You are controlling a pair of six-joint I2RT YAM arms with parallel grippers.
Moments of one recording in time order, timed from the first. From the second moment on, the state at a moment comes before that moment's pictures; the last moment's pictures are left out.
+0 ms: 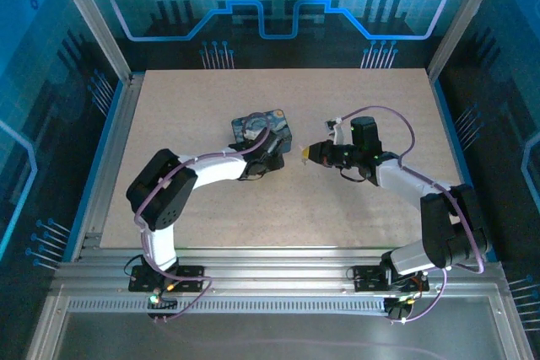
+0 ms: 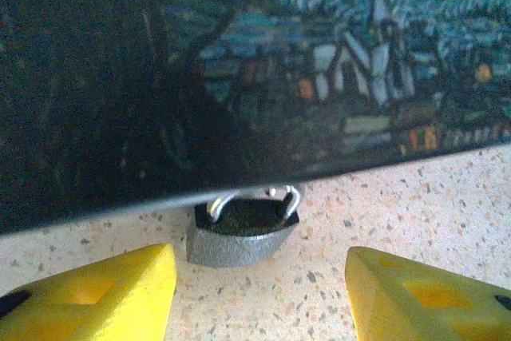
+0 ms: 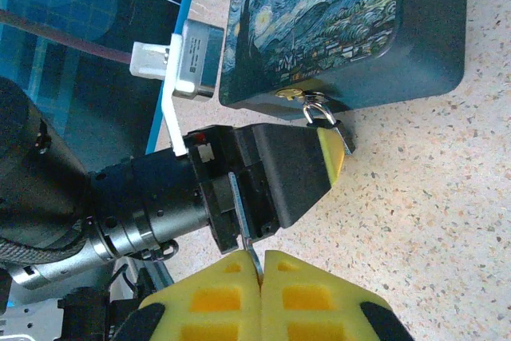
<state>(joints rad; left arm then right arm) -0.66 1.88 1.14 -0.26 -0.21 -0.89 0.27 1.45 0.76 0.04 -0.77 0.61</state>
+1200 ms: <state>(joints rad) -0.62 1.93 1.37 -0.59 -0.07 -0.79 0.27 1.34 0.72 -0.12 -0.75 0.51</state>
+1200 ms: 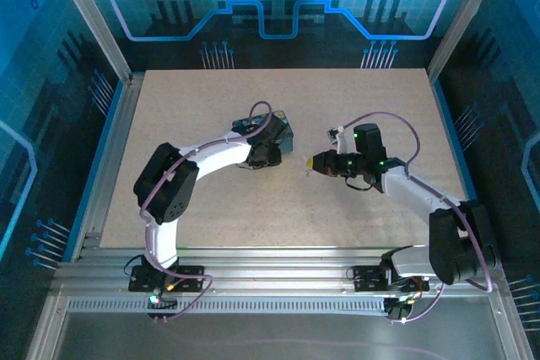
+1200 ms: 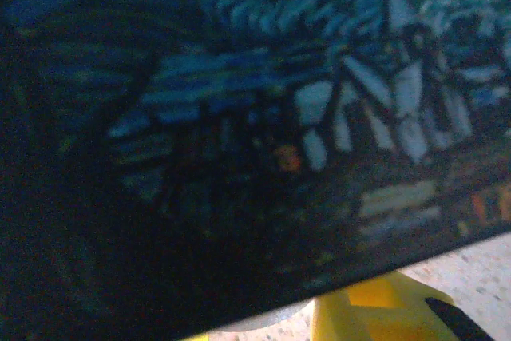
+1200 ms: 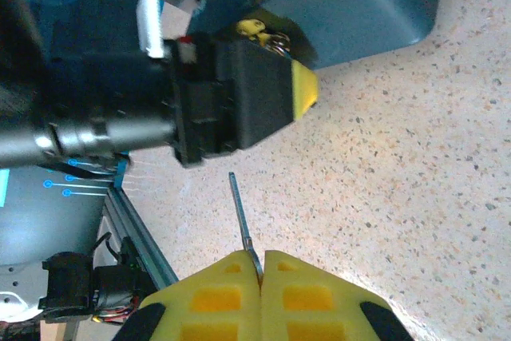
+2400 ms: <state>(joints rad) -0.42 1.77 1.34 -0.59 0.63 -1.20 0.46 1.37 0.71 0.03 -0.68 0.36</state>
